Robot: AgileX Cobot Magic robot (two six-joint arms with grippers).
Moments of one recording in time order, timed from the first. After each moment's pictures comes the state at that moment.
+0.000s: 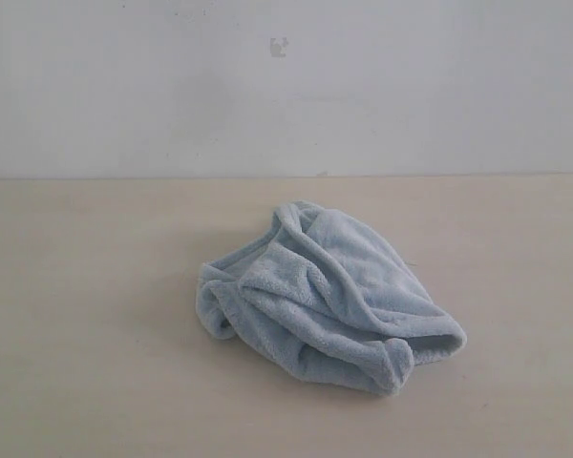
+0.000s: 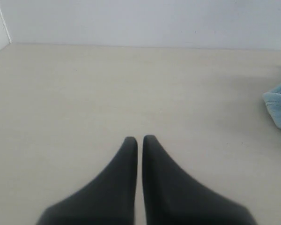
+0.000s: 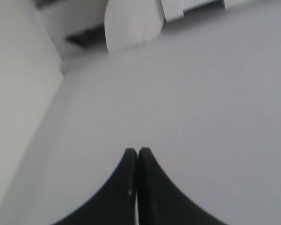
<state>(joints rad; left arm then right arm) 0.17 0.00 0.00 -0.13 0.35 0.12 -0.01 0.00 -0.14 -0.10 -1.12 0.39</state>
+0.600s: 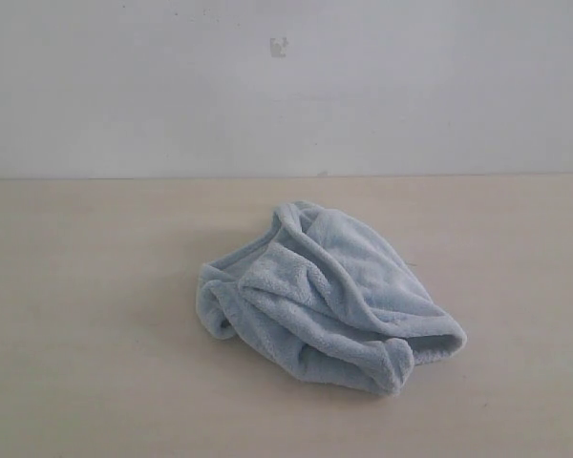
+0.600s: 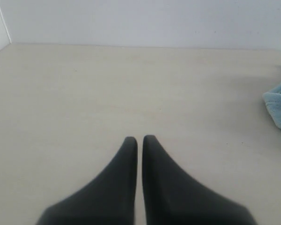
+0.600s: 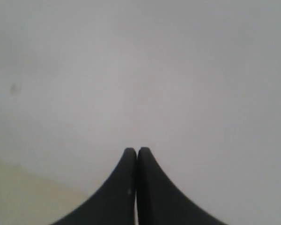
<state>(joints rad) 0.17 0.00 0.00 -0.13 0.35 0.12 0.07 0.75 -0.56 -0.08 -0.16 -0.34</state>
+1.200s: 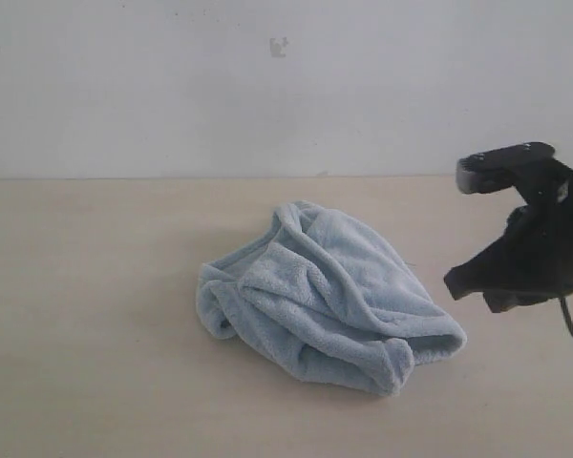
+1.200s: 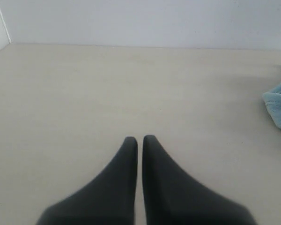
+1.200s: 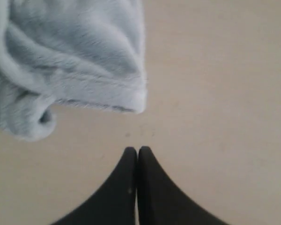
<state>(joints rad) 0.17 0.00 0.00 -0.13 0.35 0.12 0.24 1.51 -0.94 0.08 0.70 -0.15</state>
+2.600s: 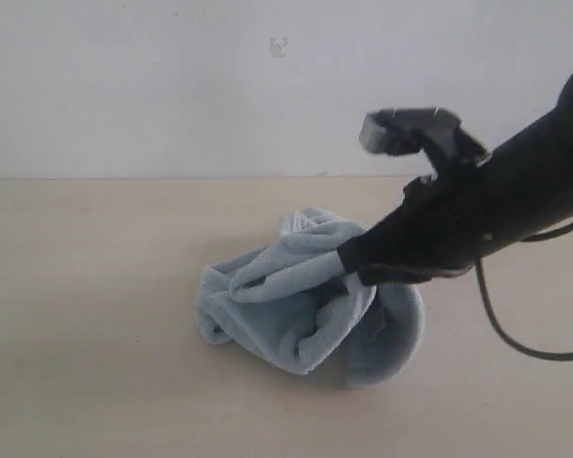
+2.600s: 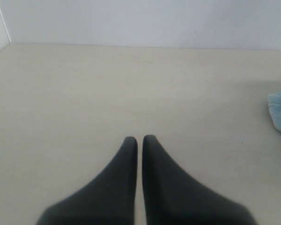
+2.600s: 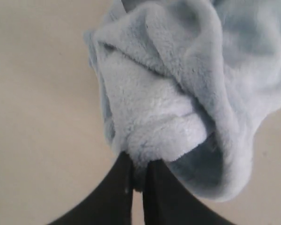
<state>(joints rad) 0.17 0.00 0.00 -0.13 0.35 0.12 0.43 1.45 -0.97 0.55 0.61 -0.45</state>
